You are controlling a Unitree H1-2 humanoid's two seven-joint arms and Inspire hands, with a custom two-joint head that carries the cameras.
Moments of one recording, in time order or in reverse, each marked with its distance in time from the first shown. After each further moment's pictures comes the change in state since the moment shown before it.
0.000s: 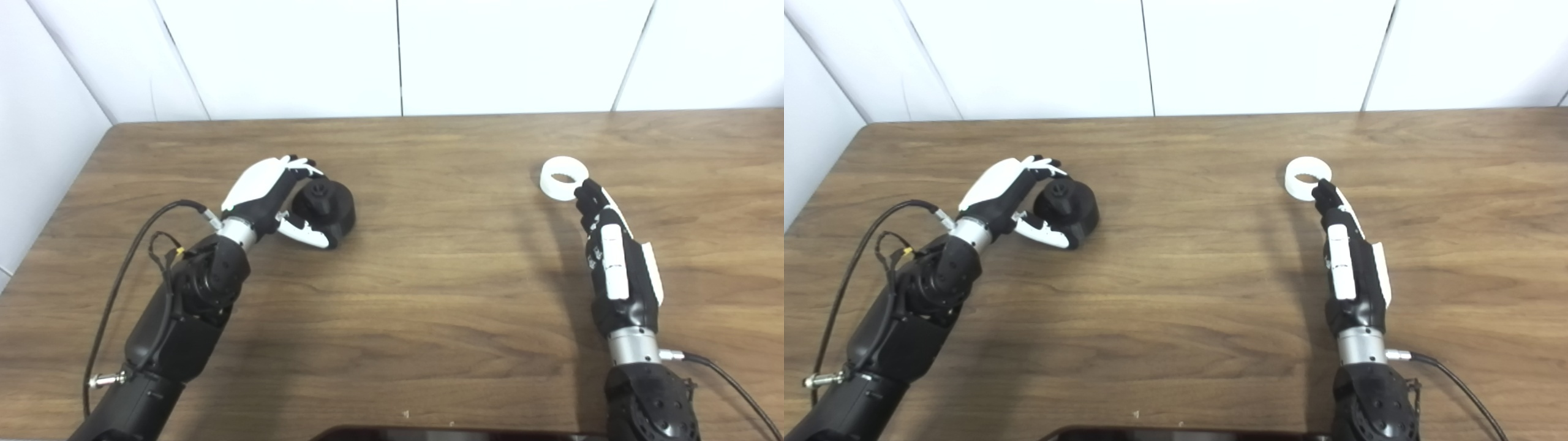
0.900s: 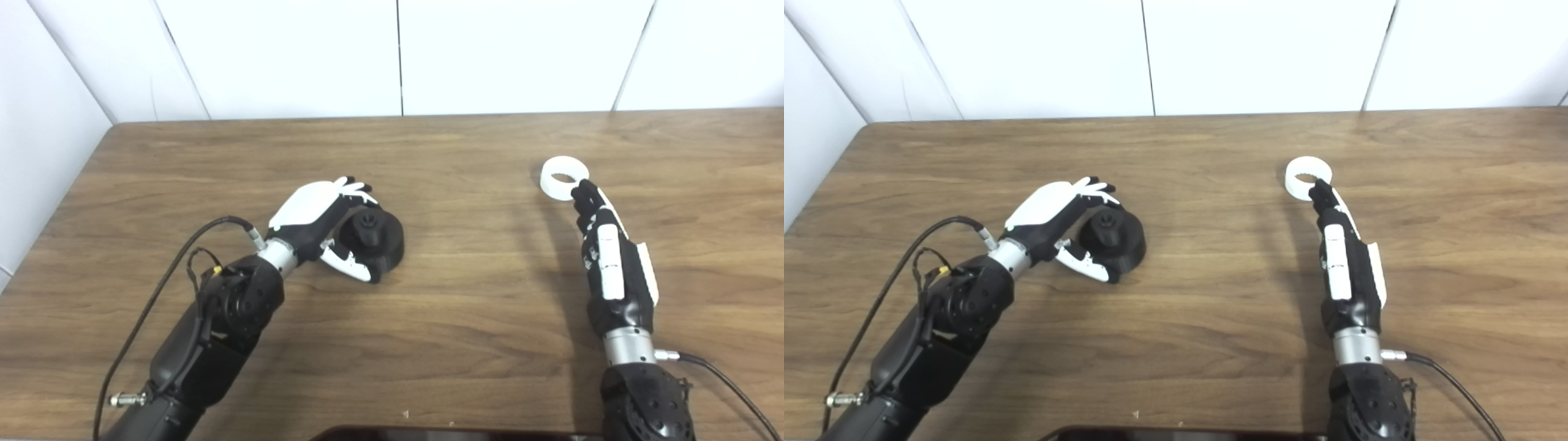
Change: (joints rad) left arm 0.049 -0.048 -0.109 -0.131 0.041 -0.042 -0.052; right arm 0.003 0.004 0.017 -0.002 -0.003 0.006 -0.017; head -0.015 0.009
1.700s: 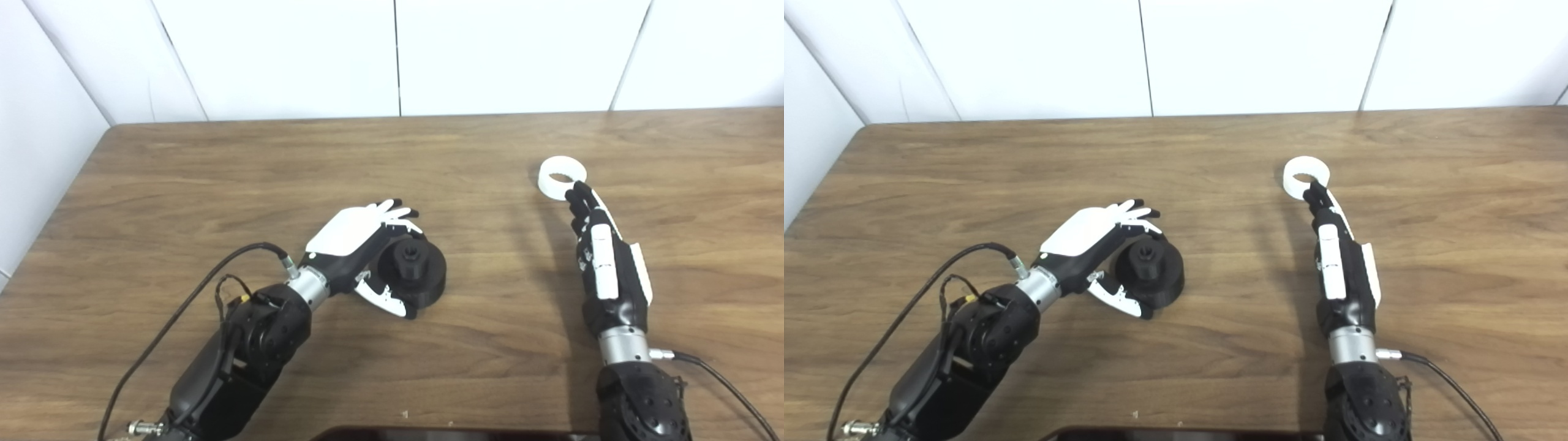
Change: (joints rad) left arm 0.047 -0.038 -0.085 -0.071 0.058 -0.076 0.003; right arm 0.000 0.000 0.006 -0.002 -0.007 0.025 -0.003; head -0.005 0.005
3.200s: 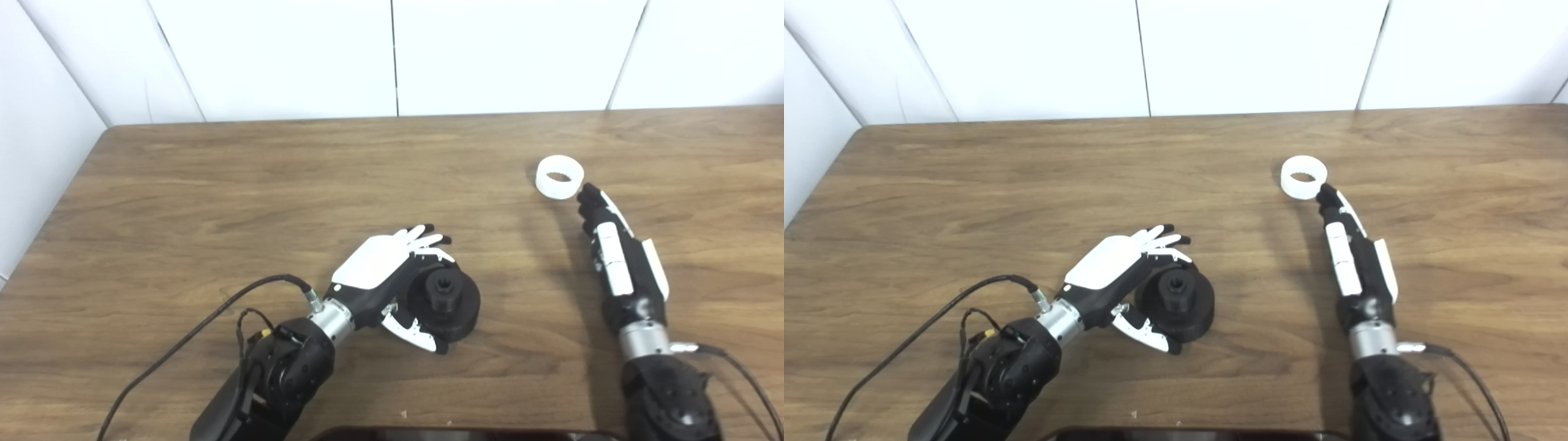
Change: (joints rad) left arm 0.094 -0.073 -0.045 -0.070 0.020 -0.013 0.006; right arm -0.053 -0.128 -0.040 -0.005 -0.075 0.086 0.043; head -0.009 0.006
